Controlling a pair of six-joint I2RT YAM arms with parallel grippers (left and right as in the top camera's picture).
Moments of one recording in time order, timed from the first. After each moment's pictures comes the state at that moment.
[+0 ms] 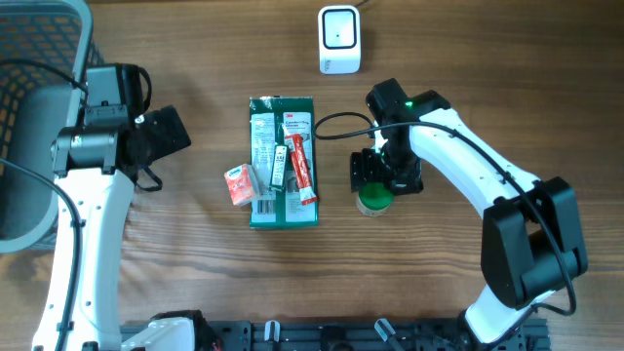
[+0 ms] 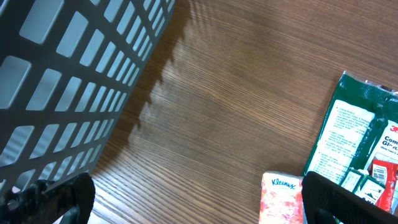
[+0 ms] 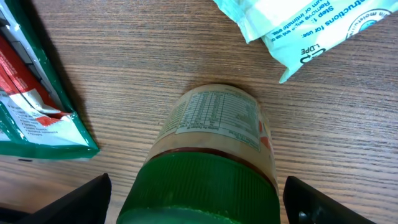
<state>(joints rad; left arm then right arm) 0.06 1.37 1.30 -1.02 -0.22 -0.33 0.41 1.85 1.31 -1.10 -0.24 0.40</state>
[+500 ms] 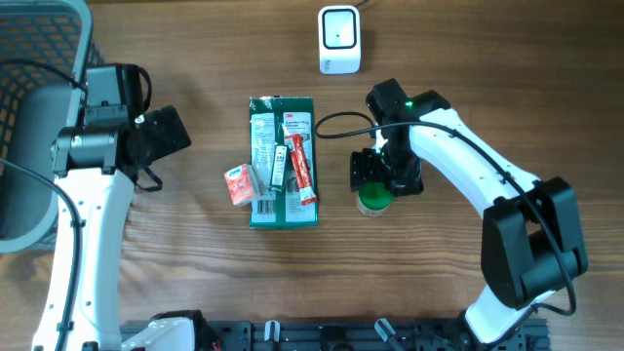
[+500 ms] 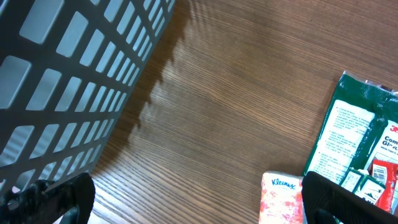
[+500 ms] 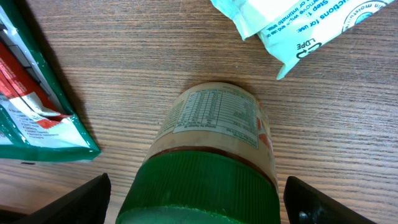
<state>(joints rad) 0.06 1.37 1.30 -1.02 -0.22 -0.33 0.41 1.85 1.31 -1.11 -0.24 0.43</state>
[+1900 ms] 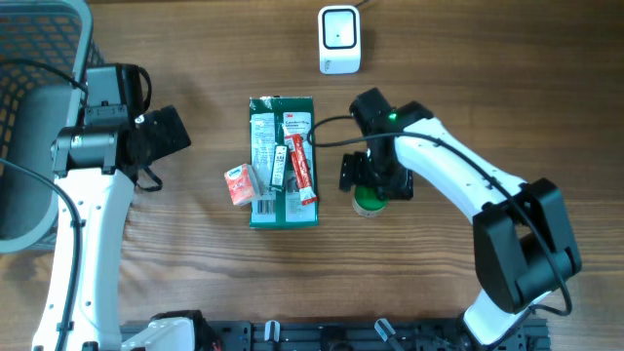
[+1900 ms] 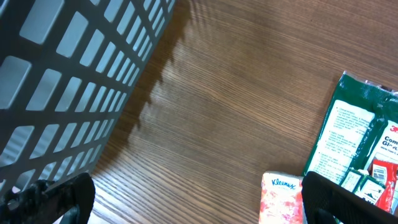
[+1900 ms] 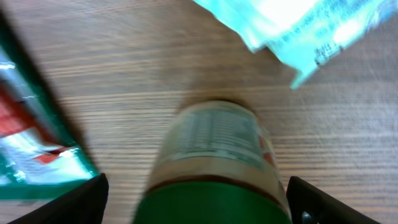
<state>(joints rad) 0.06 1.37 1.30 -1.02 -0.22 -0.33 0.49 1.85 1.26 -1.01 -0.15 0.62</state>
